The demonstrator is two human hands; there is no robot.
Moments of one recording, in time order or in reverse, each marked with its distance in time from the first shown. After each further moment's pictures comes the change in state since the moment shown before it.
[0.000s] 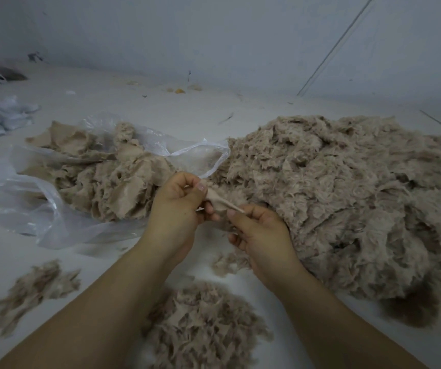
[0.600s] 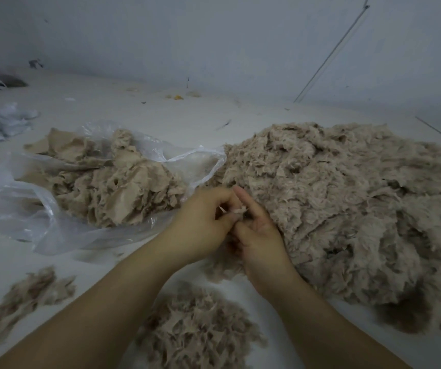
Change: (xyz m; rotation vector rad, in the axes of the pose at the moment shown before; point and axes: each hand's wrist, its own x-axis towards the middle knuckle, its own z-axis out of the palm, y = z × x) left_hand -0.004 0.014 0.025 0.854 -0.308 0.204; right_hand -0.006 -0.001 -0.001 0.054 -0.171 -0.123
